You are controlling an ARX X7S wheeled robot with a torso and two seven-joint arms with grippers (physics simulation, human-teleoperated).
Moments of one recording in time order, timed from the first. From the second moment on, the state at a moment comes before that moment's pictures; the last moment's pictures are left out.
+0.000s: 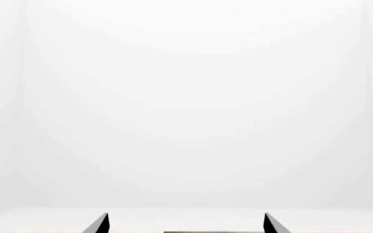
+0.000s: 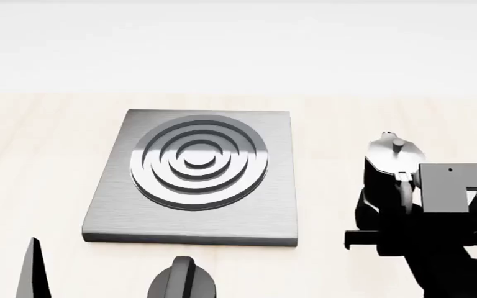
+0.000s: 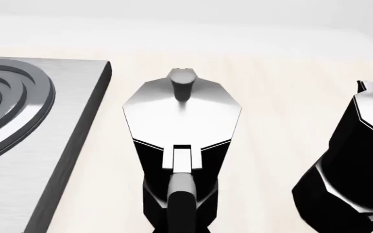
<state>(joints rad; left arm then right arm) 0.16 -0.40 0.27 0.77 -0.20 -0.11 -0.45 0.71 0.43 -0.14 0.31 0.39 0.76 -0.01</state>
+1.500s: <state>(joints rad) 0.16 -0.43 0.27 0.77 -0.24 -0.10 -0.46 1.13 0.08 -0.38 0.61 0.36 0.54 -0.09</state>
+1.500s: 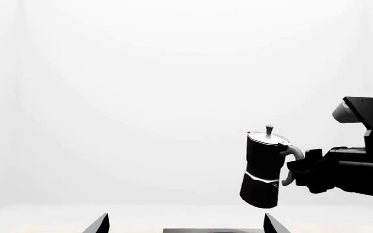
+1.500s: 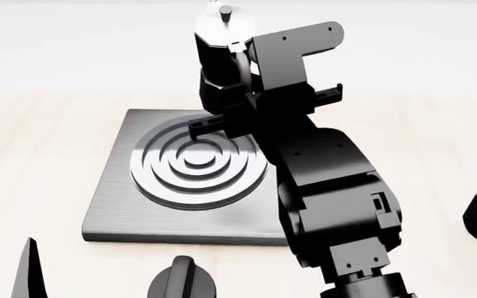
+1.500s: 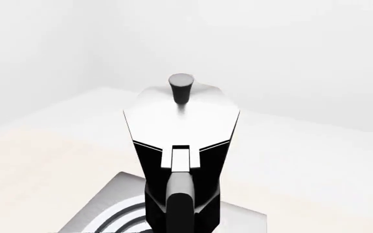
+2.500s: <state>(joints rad) 0.16 -0.45 0.26 0.76 -0.26 -0.06 -0.45 1.29 0.00 -0.97 0.99 0.97 0.24 -0.04</state>
